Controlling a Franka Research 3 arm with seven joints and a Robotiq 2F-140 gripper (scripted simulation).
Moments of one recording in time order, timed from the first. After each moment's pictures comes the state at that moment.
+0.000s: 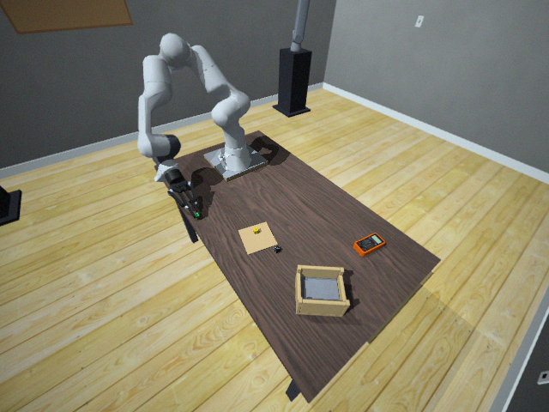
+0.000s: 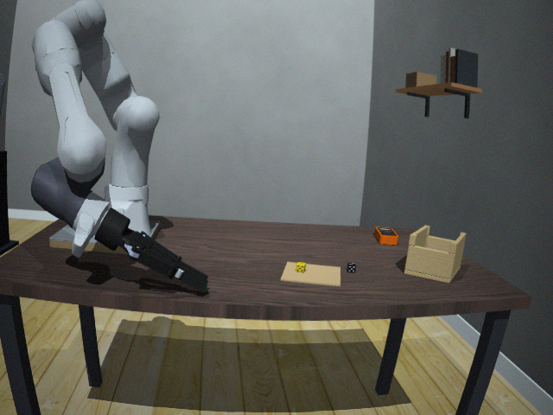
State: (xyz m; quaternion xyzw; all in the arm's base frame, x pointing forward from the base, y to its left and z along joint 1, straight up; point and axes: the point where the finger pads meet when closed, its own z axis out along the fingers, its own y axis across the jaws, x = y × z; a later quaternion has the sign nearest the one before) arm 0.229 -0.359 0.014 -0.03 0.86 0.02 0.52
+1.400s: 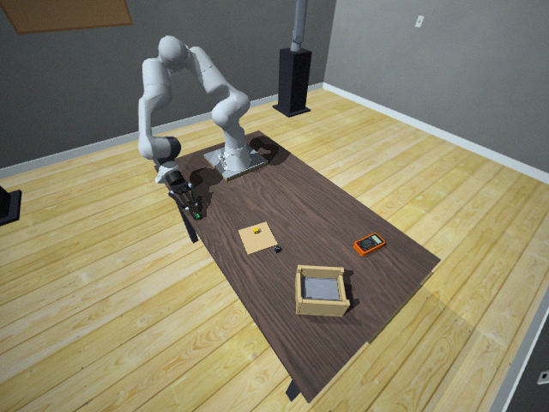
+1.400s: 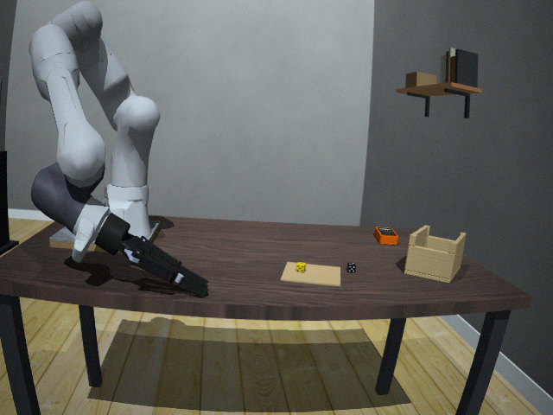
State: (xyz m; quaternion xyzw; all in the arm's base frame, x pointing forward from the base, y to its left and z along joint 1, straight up) arm 0.229 -0.359 0.004 -0.03 0.86 0.02 0.52
